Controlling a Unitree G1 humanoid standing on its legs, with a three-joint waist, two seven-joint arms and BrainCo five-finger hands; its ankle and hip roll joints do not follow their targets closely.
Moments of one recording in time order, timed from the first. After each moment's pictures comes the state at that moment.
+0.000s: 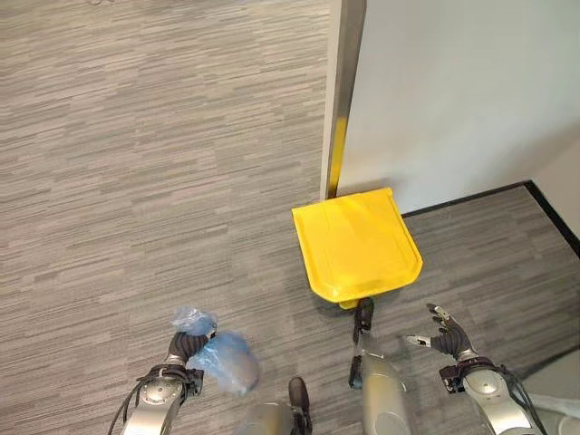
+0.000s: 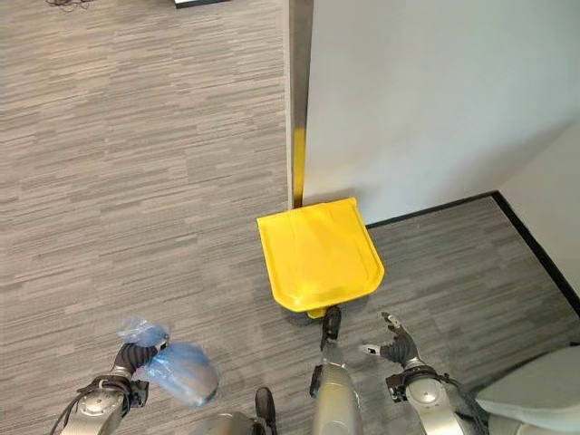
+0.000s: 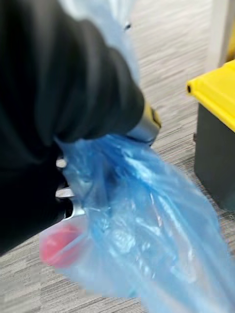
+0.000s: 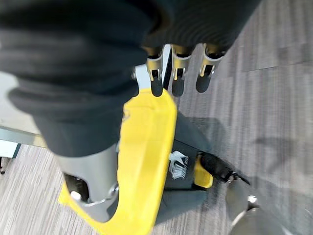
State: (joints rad) left arm 0.14 0.38 -0.04 0.47 -0.14 -0.04 0.04; right arm 0.10 -0.42 0.09 0.45 -0.02 -0.01 -0.08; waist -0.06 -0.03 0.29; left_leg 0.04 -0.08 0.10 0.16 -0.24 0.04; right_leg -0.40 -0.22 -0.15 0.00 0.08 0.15
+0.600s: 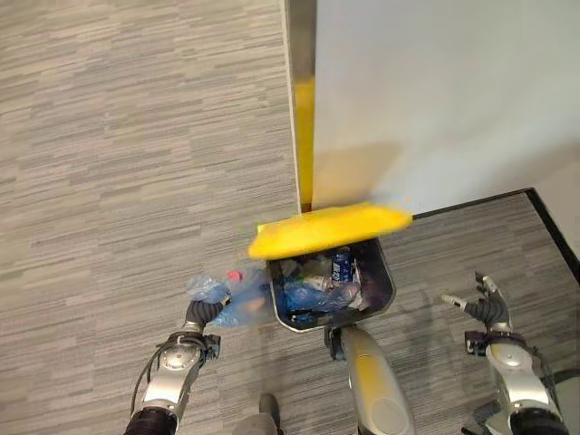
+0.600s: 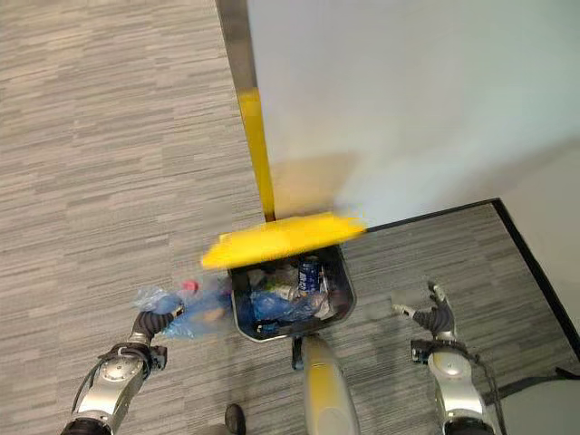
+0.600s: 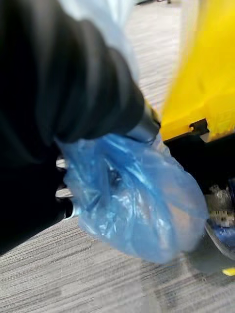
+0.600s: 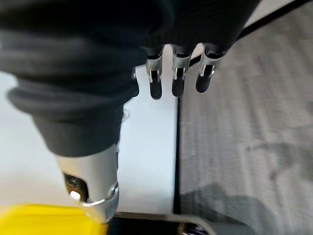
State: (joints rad) left arm 0.06 0.34 -0.07 0.47 -0.15 -0.07 0.08; right arm 0.06 -0.37 -0.11 0.46 0.10 -0.04 -0.20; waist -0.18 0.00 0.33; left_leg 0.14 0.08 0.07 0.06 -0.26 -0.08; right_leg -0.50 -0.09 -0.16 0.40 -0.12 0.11
